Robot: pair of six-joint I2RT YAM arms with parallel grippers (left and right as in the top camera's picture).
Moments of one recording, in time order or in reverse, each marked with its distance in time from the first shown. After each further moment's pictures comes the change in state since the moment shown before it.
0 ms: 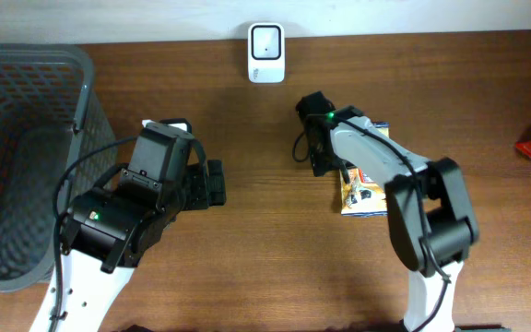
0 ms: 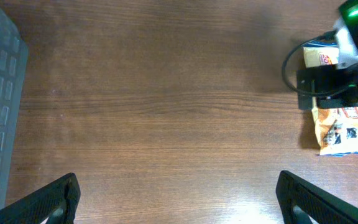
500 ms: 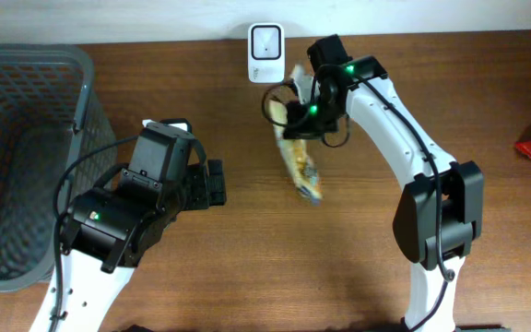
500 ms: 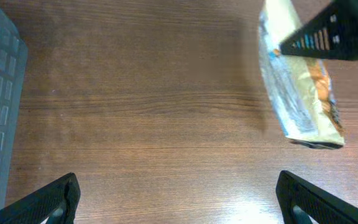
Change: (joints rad) left arm 0.000 0.000 0.000 0.000 0.000 0.000; right arm -0.064 0.027 0.412 -0.165 -0.974 -0.172
